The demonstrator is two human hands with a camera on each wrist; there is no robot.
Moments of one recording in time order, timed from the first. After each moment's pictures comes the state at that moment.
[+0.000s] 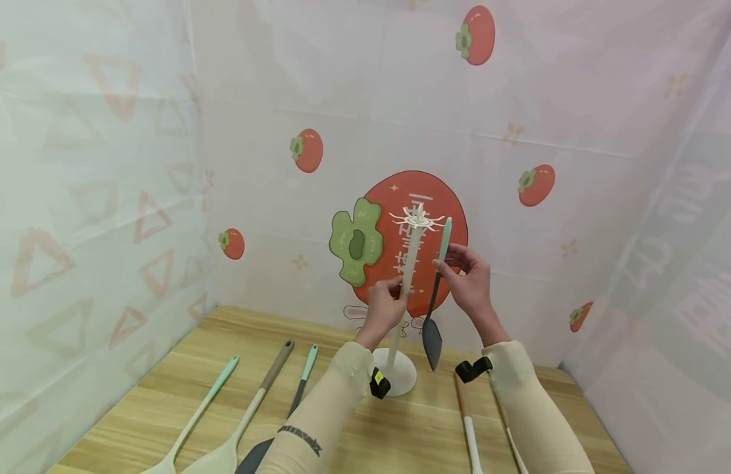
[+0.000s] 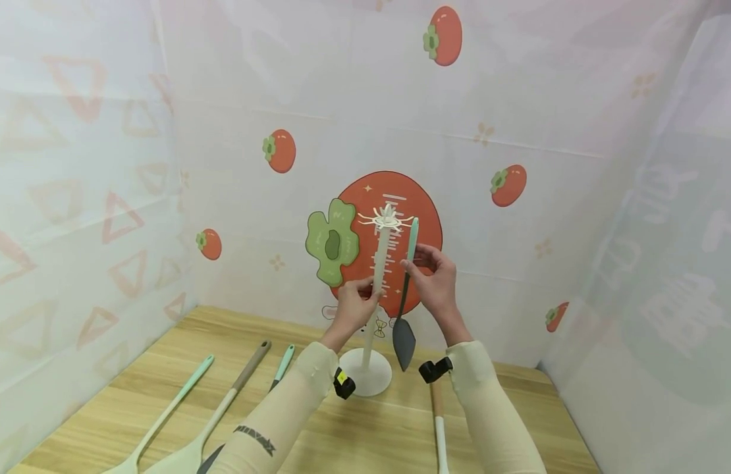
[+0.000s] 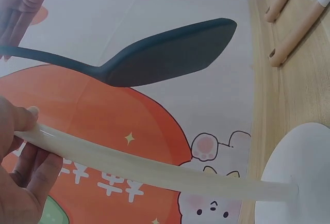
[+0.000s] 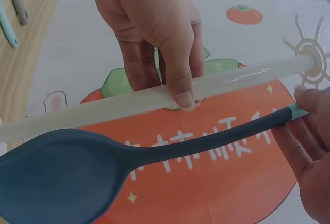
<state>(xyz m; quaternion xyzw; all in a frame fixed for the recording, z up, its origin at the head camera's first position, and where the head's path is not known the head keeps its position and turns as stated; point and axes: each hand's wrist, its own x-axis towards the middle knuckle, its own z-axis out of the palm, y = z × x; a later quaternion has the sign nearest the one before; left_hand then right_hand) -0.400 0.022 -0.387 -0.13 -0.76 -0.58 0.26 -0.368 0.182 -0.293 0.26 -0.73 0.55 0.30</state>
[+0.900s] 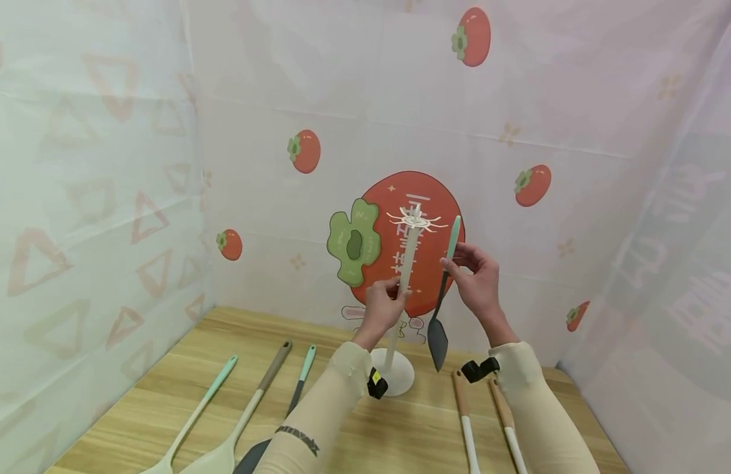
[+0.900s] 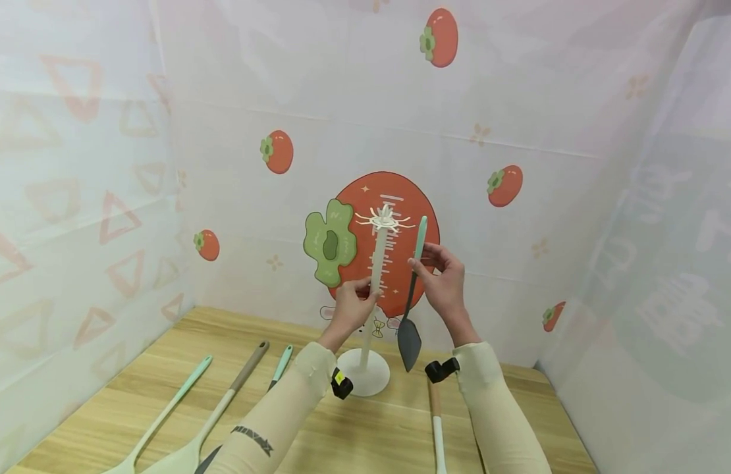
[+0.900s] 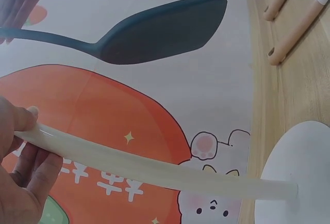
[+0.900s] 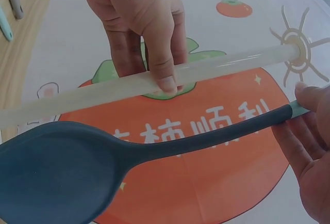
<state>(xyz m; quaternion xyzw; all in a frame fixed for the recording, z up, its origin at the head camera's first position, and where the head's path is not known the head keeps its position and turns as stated) -0.397 0.021 -0.387 -0.13 -0.77 -0.57 0.26 -0.366 0.198 -0.290 0.26 -0.73 0.55 0.32</state>
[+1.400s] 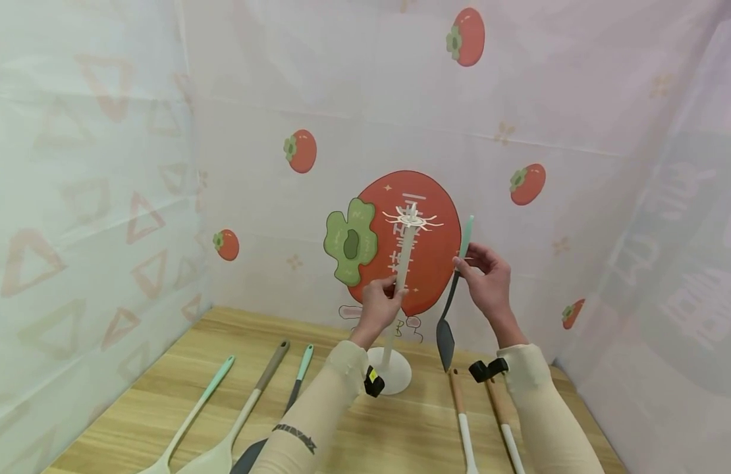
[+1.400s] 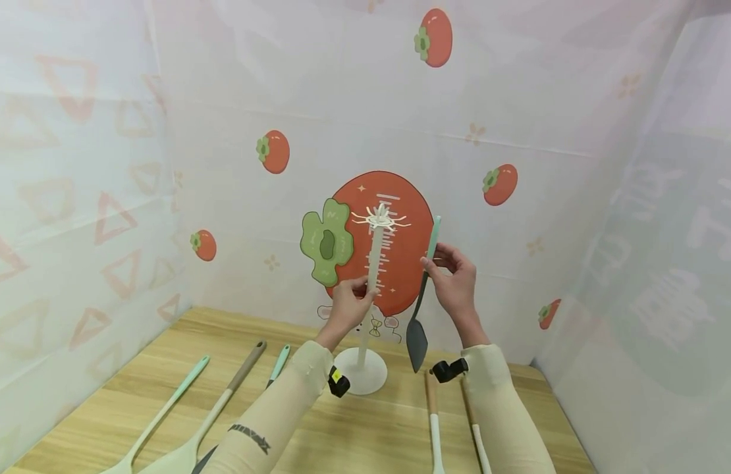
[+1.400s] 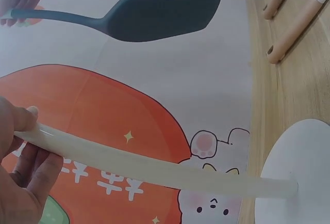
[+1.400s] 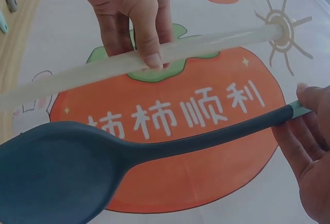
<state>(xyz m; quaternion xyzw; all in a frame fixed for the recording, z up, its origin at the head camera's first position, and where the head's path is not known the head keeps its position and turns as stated) -0.395 0.021 -0.386 -0.13 -0.77 -0.57 0.26 -0.367 0.222 -0.290 0.24 -0.72 0.57 0.32</state>
